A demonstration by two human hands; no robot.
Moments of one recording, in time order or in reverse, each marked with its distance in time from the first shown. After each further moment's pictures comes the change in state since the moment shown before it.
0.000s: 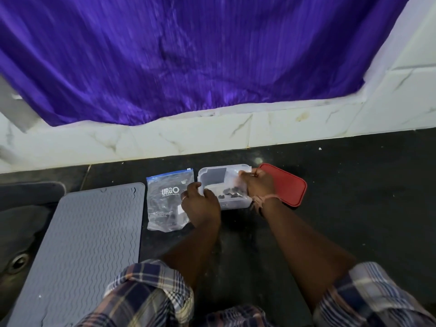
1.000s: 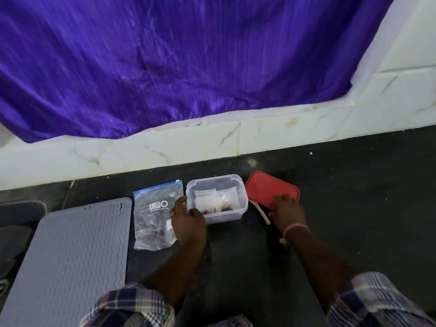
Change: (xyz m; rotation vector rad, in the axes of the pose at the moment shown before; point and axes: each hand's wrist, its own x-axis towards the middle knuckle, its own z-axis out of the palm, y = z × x) left_hand 0.019 -0.024 0.010 -0.005 -0.130 0.001; right_hand 0.045 0.074 -0.109 -1.372 0.081 -0.229
